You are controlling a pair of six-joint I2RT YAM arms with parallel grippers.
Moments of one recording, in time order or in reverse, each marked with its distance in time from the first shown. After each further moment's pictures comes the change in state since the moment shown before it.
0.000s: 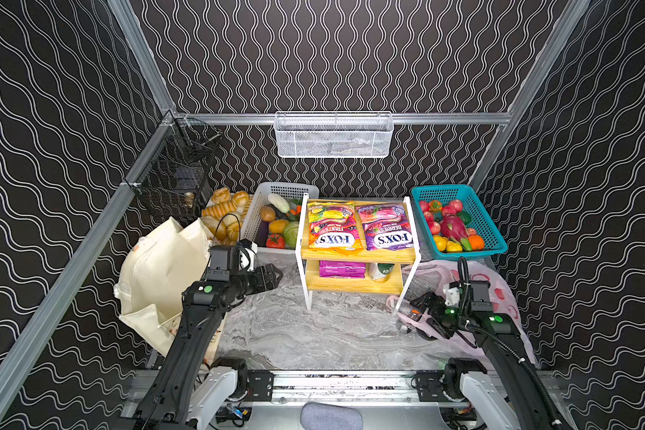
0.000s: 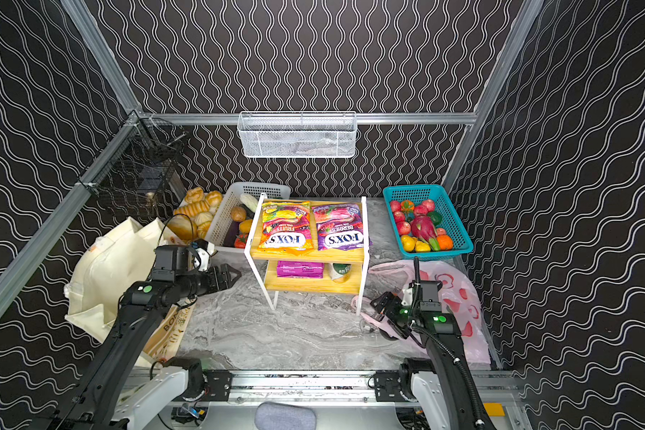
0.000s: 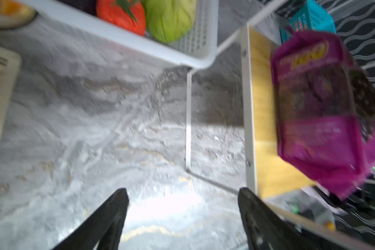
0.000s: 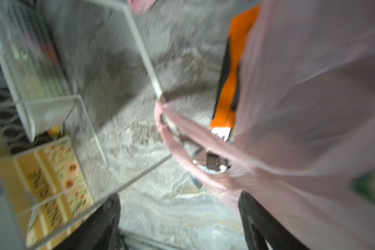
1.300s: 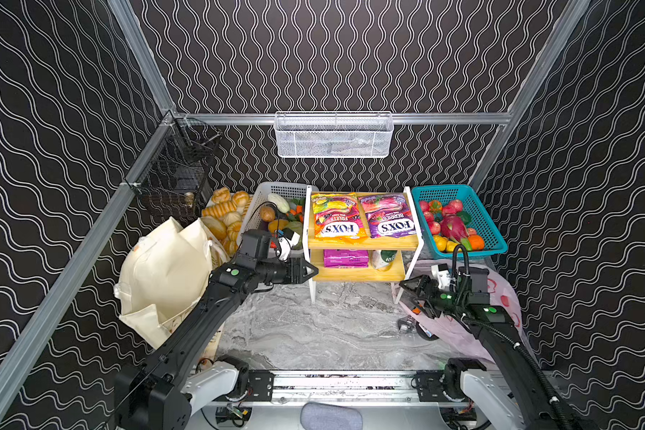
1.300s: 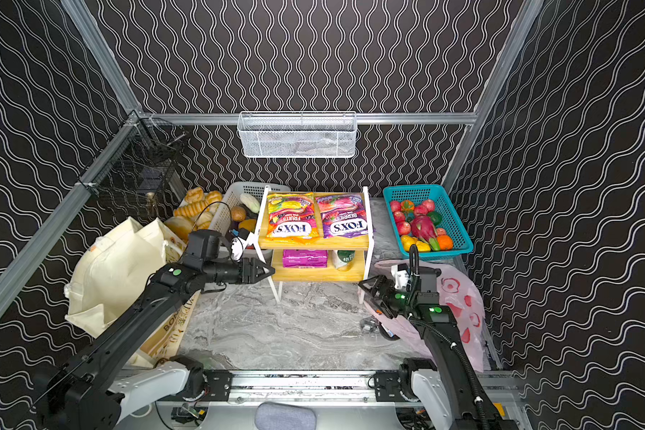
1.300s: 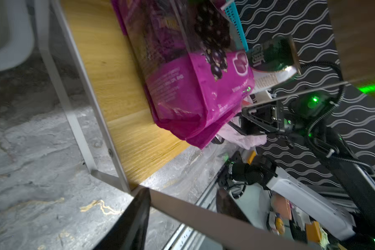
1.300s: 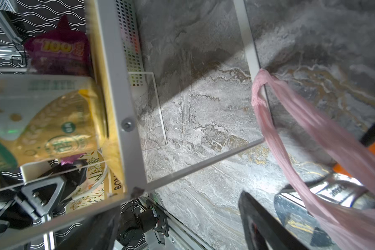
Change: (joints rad) left arm -0.261 0.223 0.074 0.306 0.250 -0.105; right arm 0.015 0.104 0.027 0.344 -0.235 0.108
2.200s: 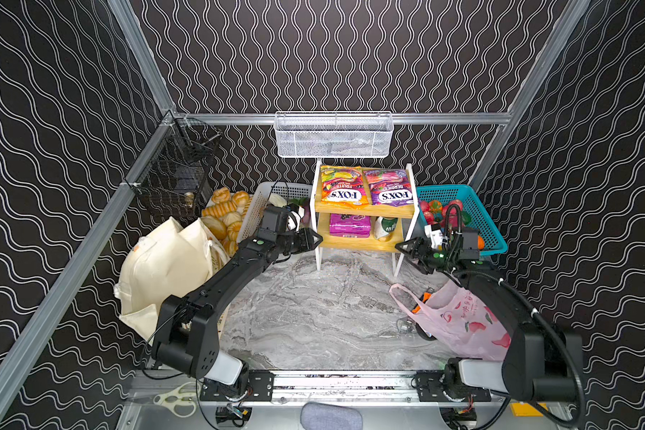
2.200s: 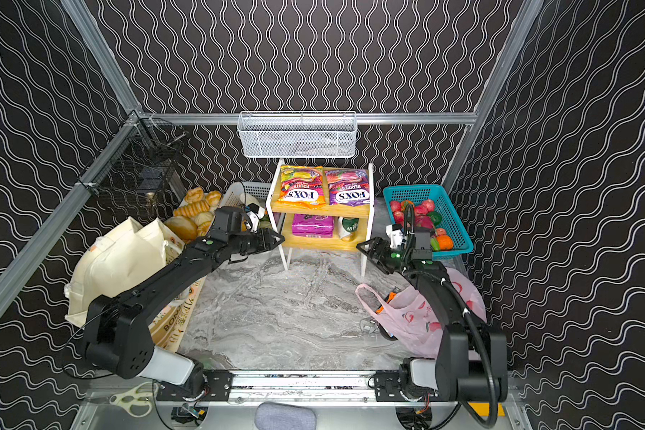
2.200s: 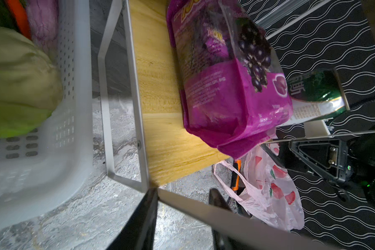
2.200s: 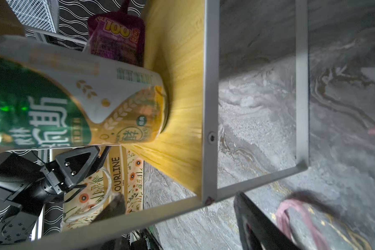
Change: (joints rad) left arm -0.002 0.376 0.200 0.255 -0.193 -0.101; right arm 0.000 0.528 0.366 0.261 -0.019 -0.125
